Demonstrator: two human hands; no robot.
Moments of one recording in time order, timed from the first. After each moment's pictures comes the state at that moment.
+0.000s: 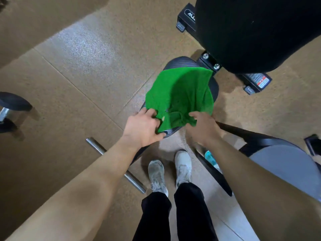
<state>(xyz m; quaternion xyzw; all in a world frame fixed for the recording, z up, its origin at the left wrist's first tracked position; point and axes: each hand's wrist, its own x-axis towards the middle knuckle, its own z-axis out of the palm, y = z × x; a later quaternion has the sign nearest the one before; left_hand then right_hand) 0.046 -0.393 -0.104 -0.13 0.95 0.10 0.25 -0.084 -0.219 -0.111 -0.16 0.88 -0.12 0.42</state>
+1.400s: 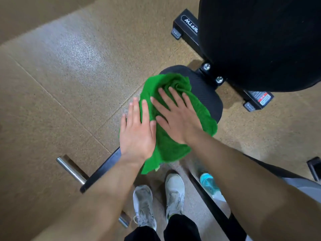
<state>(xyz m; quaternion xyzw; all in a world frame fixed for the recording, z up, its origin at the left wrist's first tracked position) 0.008 -0.381 -0.215 -0.35 0.91 0.14 0.15 -0.136 -0.294 -0.224 -0.53 0.82 0.02 0.21</state>
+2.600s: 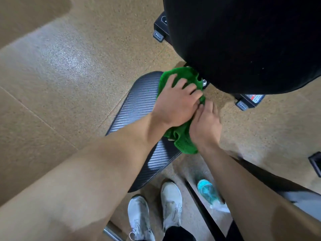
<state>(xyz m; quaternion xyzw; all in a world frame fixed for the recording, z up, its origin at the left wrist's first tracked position) -0.181 -0.364 -0.234 0.02 0.99 0.09 0.08 -0.185 -0.236 -0.233 -0.08 0.96 -0.21 0.17</state>
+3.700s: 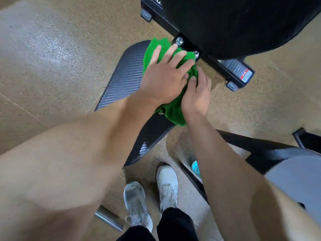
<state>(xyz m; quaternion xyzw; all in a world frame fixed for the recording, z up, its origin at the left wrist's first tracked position) -0.155 -0.360 -0.245 -0.02 0.99 0.09 0.06 -0.168 -0.242 -0.247 0.05 0.89 -0.43 0.13</state>
